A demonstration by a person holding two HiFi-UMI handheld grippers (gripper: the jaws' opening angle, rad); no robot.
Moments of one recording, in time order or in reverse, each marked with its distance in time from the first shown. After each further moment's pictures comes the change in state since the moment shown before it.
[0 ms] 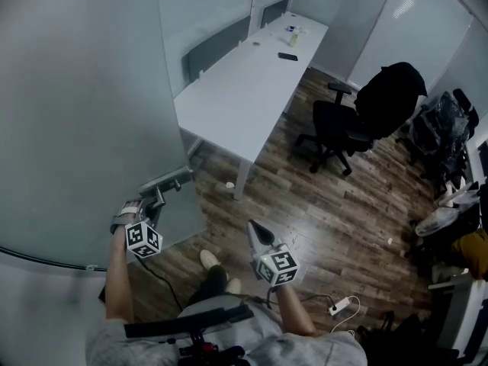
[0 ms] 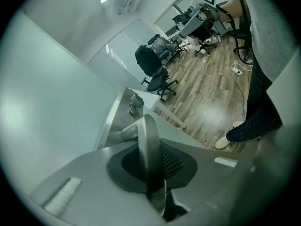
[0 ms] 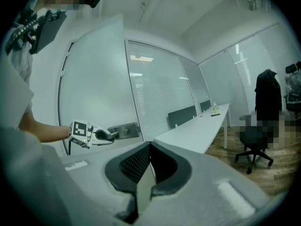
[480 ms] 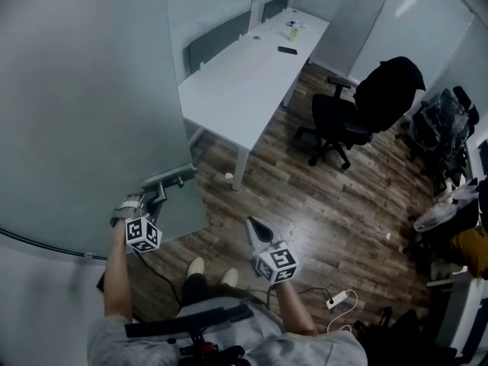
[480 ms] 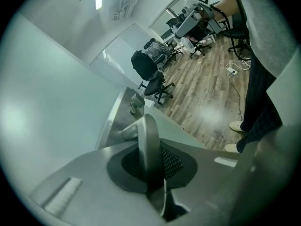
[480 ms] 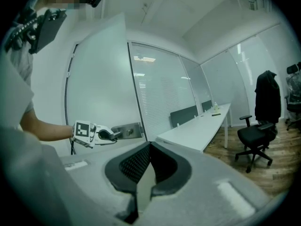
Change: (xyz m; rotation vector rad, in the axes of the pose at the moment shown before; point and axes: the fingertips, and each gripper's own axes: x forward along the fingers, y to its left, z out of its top) left arm -0.030 -0.035 0.020 0.047 -0.042 0.002; right arm -0.048 0.015 -0.011 -0.008 0.004 0.022
